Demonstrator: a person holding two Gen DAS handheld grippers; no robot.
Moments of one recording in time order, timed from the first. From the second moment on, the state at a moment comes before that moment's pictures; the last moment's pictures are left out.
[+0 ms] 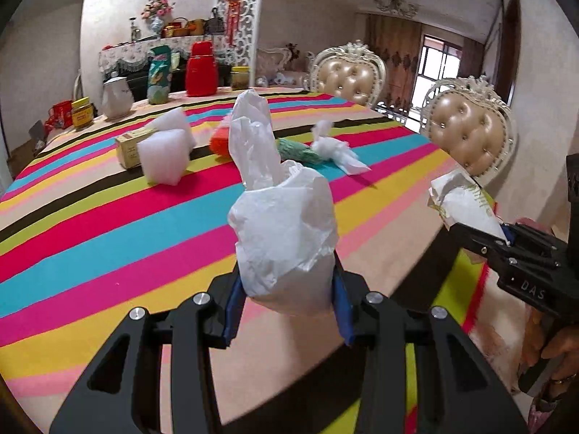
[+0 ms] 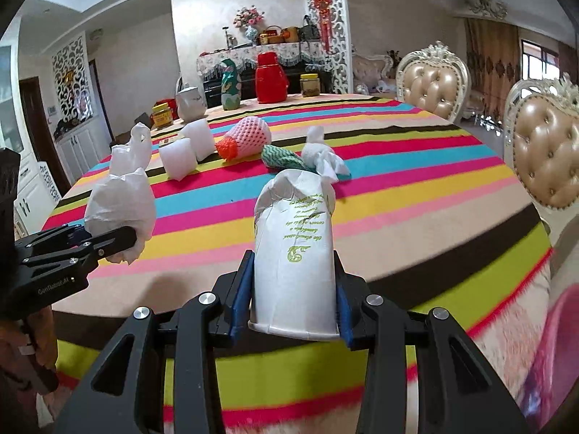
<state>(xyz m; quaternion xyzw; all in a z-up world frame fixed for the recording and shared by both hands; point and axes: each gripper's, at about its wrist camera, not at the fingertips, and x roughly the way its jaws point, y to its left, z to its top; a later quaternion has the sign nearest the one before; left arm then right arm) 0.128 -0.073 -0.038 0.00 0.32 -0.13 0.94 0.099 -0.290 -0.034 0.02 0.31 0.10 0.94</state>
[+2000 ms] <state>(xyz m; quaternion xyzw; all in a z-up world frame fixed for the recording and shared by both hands) 0.084 -0.492 -0.053 0.13 0.34 -0.50 0.78 -0.081 -0.596 -0.032 0.15 0.25 -0.21 0.93</state>
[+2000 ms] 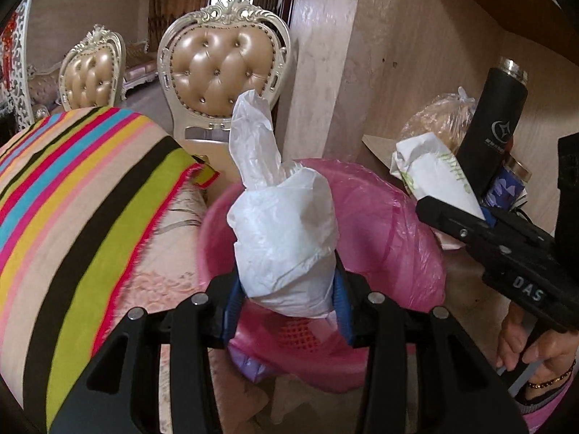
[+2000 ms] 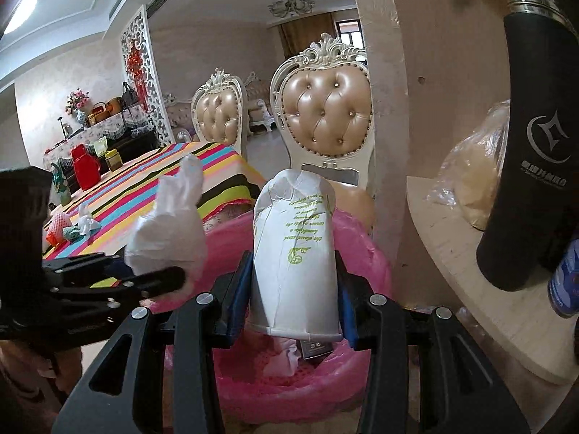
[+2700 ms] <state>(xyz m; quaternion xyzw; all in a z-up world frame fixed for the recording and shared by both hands) 0.138 -0.329 -0.024 0.10 0.30 -0.34 0.89 -0.057 -0.562 -0.021 0.13 0.24 -0.19 0.94</state>
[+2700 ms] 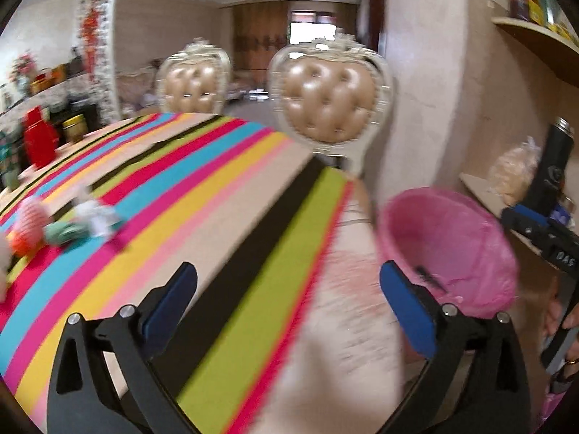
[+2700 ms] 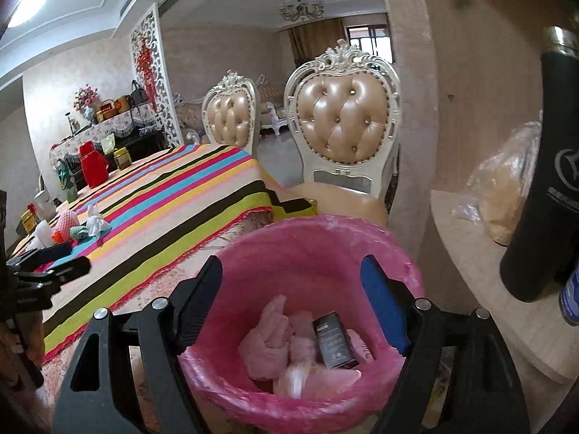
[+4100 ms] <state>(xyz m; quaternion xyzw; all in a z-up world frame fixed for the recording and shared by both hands) 0.360 0.032 -0.060 -0.03 0.40 0.05 0.91 0.354 -0.278 -0.069 -0.01 0.41 0.03 0.91</state>
